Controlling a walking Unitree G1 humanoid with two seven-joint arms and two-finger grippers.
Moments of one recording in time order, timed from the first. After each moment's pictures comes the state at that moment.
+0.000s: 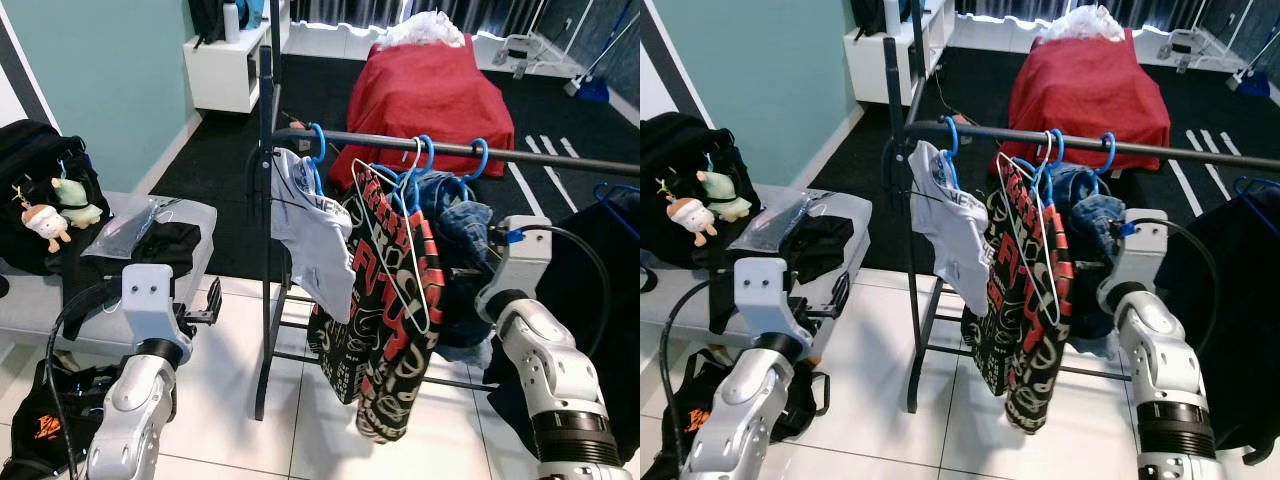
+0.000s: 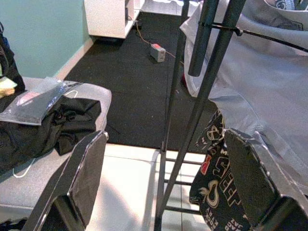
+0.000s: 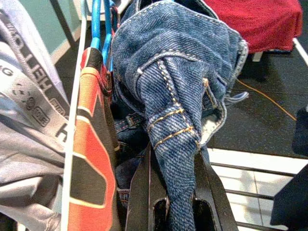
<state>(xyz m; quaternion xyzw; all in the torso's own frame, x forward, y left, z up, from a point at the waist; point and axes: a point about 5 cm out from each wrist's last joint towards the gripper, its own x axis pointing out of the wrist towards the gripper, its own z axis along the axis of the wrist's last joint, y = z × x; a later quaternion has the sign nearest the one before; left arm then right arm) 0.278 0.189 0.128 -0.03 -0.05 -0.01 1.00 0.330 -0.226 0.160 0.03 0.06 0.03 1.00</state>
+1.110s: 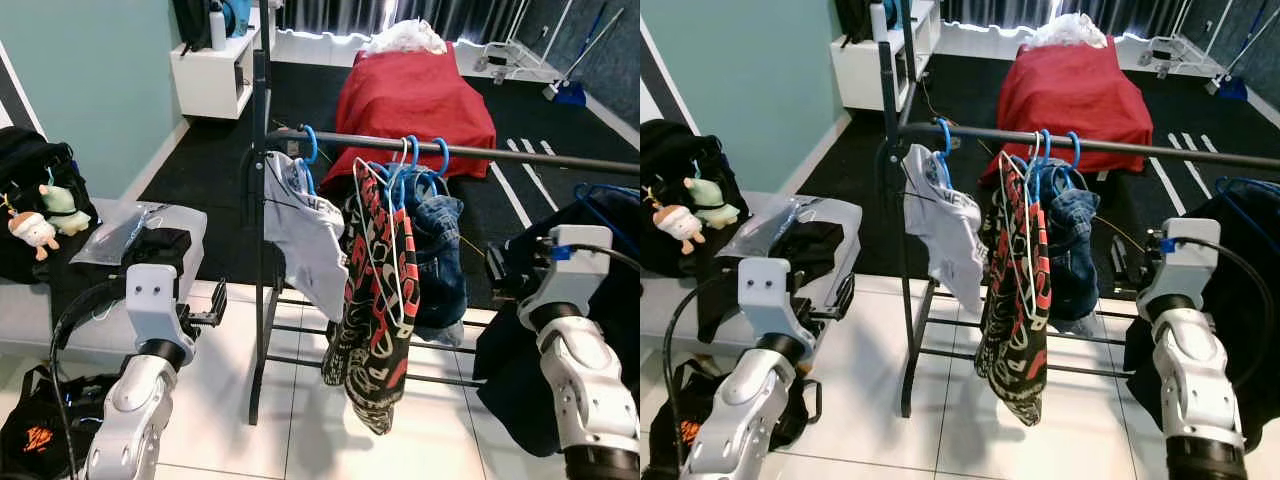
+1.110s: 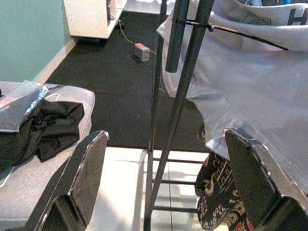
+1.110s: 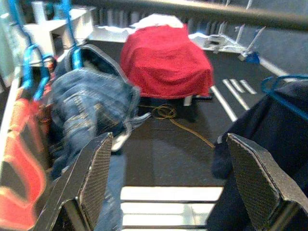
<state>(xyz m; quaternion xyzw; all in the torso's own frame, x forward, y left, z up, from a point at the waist) 0.277 0.184 0.129 -0.03 -0.05 -0.03 1.00 0.294 -0.264 0.168 -0.03 -0.05 -0.09 0.99</state>
